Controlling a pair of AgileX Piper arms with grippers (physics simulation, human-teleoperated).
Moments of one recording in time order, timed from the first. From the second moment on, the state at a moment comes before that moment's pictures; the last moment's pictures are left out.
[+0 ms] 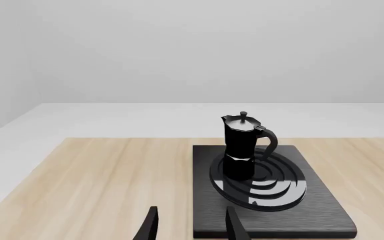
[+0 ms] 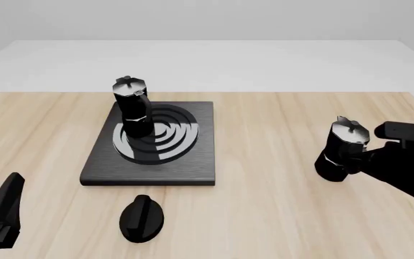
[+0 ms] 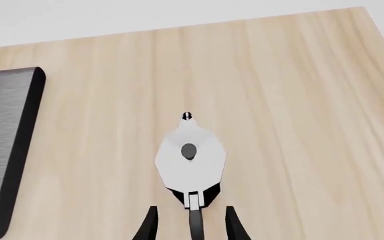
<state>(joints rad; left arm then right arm) 0.00 0.01 0.00 0.00 0.00 -0.04 1.21 -0.40 -0.14 0.08</state>
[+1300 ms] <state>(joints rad) 0.00 0.01 0.00 0.00 0.00 -0.04 1.13 -0.40 -0.08 0.06</state>
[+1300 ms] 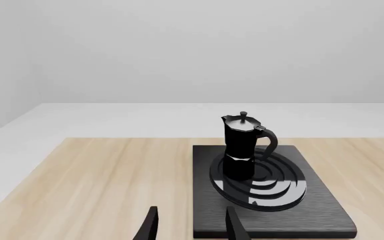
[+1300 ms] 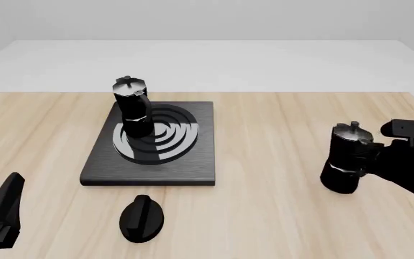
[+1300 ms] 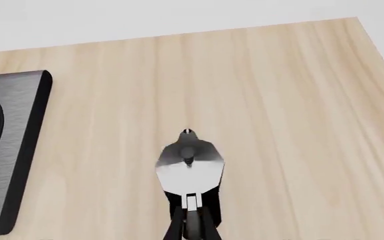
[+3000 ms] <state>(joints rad) 0.00 0.01 0.00 0.00 0.00 0.13 1.05 -0.78 -0.07 0.02</state>
